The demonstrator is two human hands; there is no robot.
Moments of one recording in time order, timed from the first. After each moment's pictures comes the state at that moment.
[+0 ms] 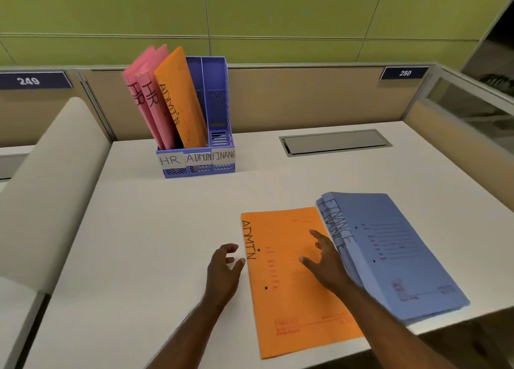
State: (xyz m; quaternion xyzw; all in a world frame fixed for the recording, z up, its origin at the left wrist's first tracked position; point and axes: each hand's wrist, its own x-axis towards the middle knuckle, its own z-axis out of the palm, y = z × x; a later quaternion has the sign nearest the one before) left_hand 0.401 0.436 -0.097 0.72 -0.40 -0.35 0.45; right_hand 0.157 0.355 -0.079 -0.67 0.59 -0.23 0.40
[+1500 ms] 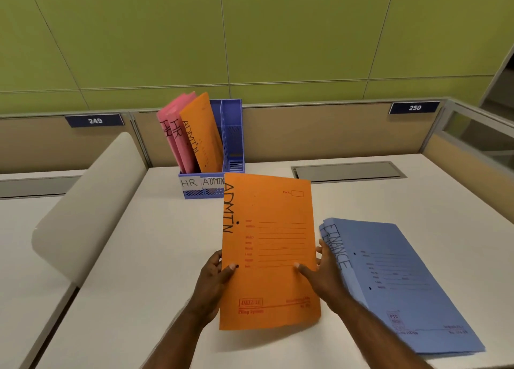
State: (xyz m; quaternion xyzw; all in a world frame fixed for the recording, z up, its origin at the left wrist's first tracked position) left_hand 0.381 0.467 -0.032 0.55 -0.32 -0.51 0.58; right_hand 0.144 0.352 -0.043 -0.62 0.58 -0.29 0.45
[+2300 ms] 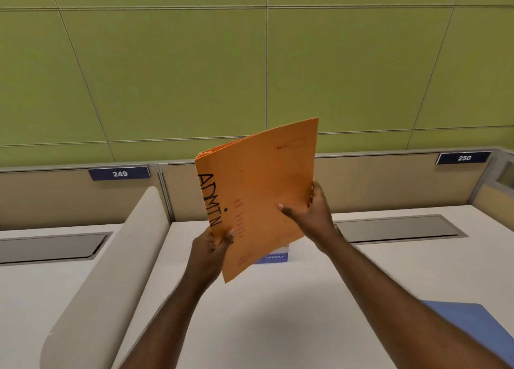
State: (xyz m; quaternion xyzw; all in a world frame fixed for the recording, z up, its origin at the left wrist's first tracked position) left_hand 0.582 0.338 0.107 0.61 -0.49 -0.22 0.58; right_hand 0.390 0.195 0.143 -0.66 0.43 -0.44 0.43
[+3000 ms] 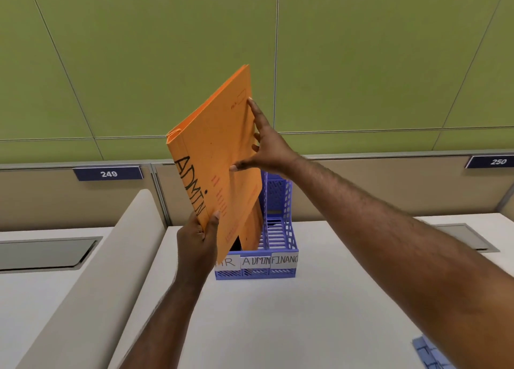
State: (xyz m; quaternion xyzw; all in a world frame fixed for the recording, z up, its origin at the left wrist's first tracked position) left_hand 0.625 0.262 0.110 0.62 -0.46 -0.04 0.64; right_hand 0.521 0.093 0.253 -0.82 0.26 -0.32 0.39
